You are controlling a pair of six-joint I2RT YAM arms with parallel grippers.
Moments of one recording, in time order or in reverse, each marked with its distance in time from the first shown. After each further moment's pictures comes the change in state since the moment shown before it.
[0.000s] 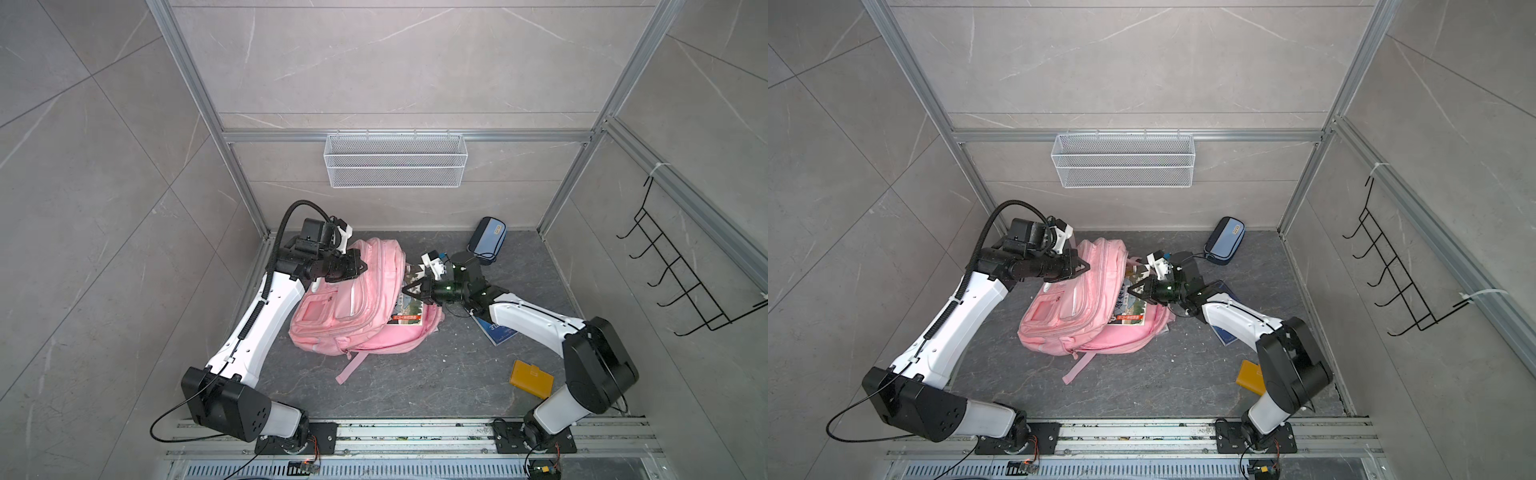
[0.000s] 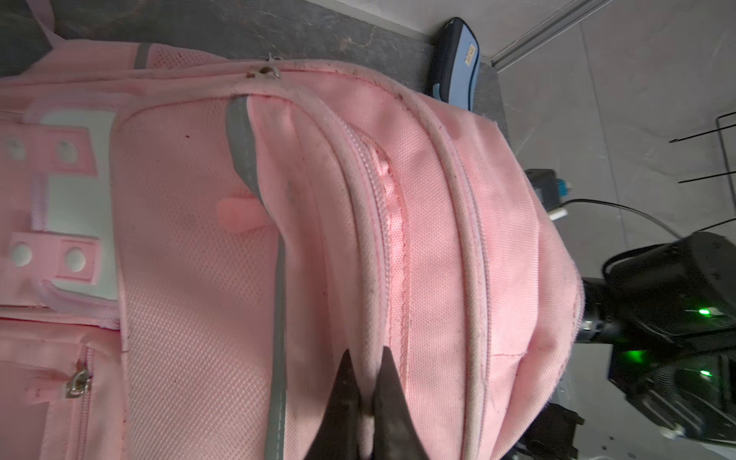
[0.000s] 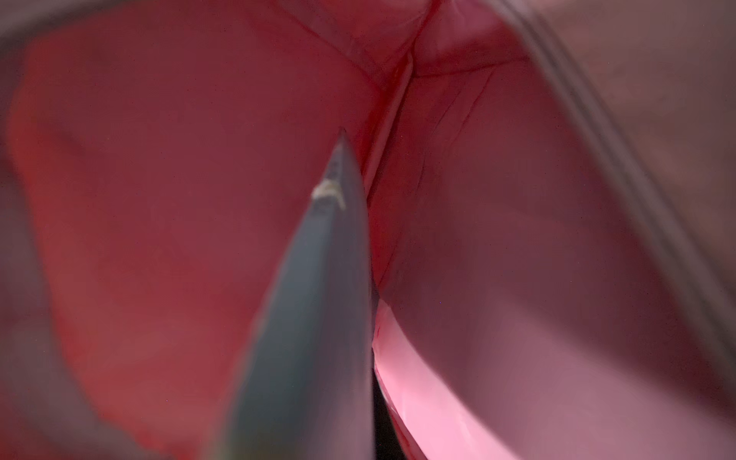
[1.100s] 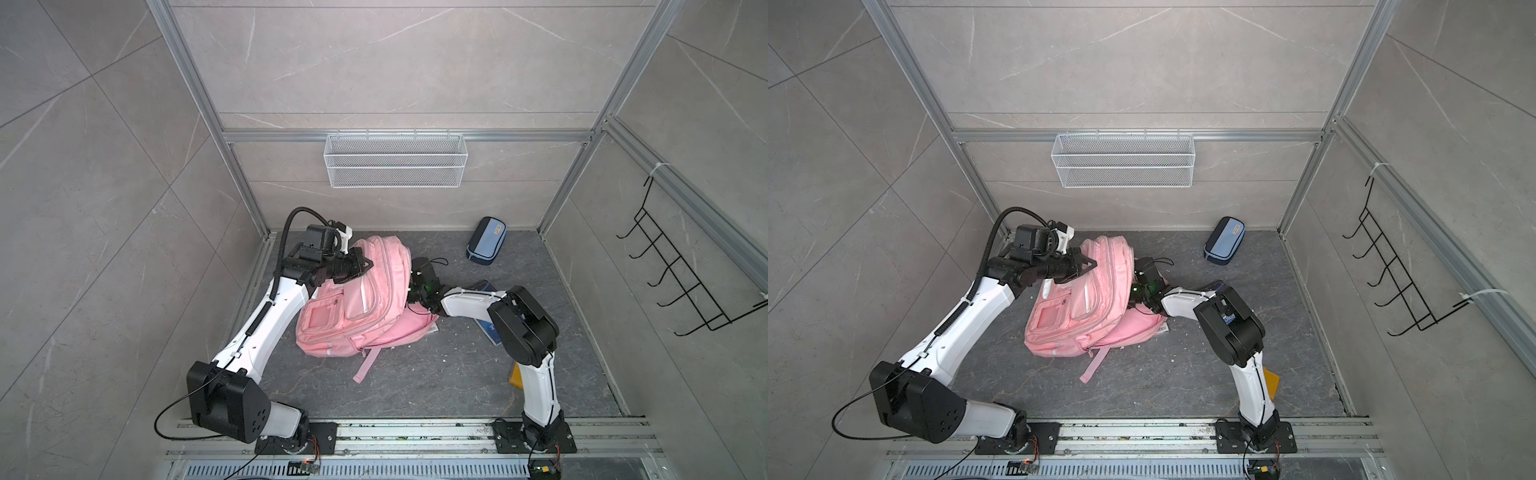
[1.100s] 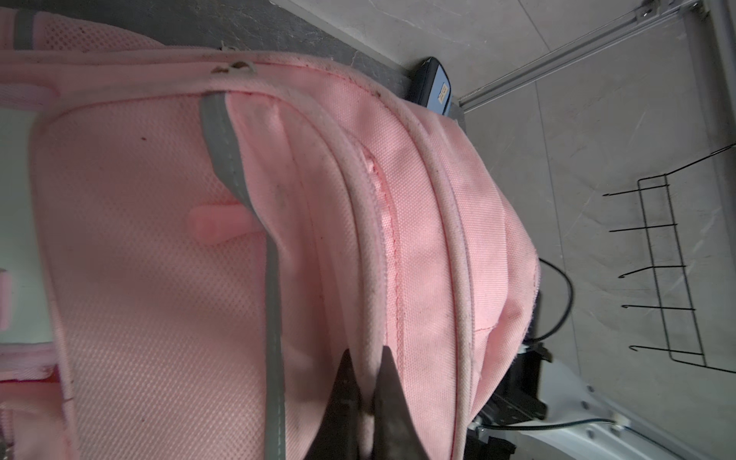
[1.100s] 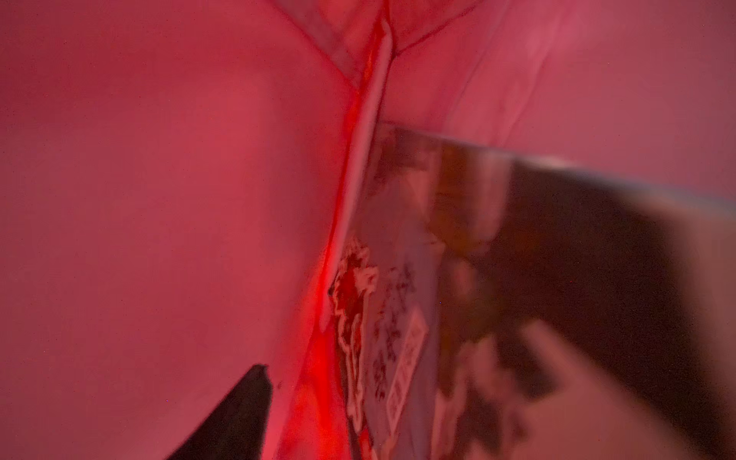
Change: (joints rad) left arm 0.002 -0.007 -0.117 0.186 0.021 -0.132; right arm 0.116 0.387 0.241 0.141 0.032 0.051
